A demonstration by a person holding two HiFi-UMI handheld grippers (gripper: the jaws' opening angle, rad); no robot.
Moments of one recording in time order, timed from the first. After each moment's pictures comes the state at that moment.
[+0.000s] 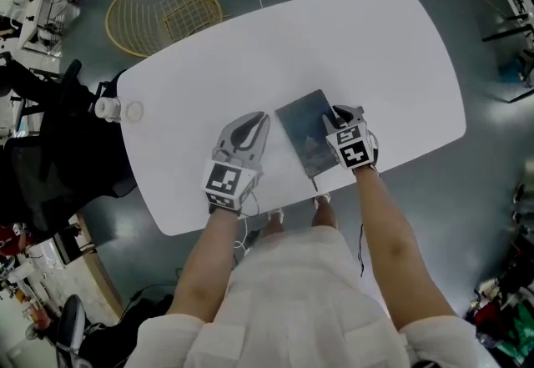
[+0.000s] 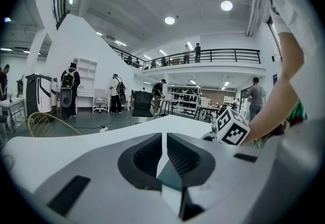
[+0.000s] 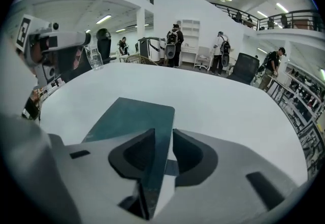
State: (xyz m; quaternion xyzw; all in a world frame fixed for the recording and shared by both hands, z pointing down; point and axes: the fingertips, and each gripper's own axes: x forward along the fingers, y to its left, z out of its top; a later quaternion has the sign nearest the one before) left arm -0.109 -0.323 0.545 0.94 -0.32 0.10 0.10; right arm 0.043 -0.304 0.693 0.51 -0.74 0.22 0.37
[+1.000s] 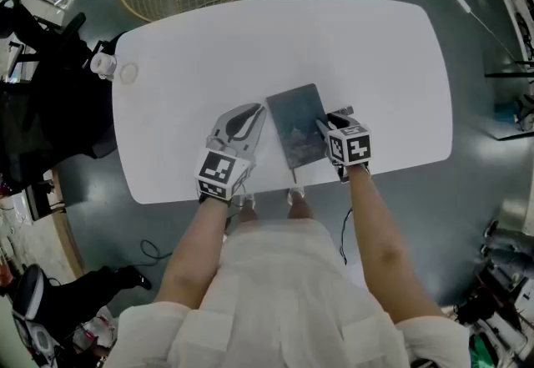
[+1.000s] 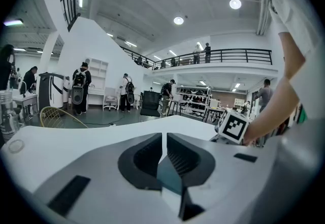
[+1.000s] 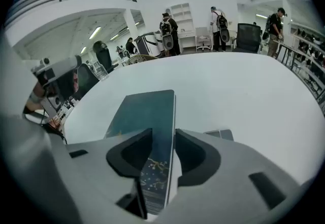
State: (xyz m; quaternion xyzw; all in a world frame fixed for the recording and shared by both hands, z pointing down) left arm -0.109 -0.303 0.557 0.92 -0.37 0.10 0.12; right arm 0.051 -0.275 0.707 0.46 -0.75 0.35 0.33
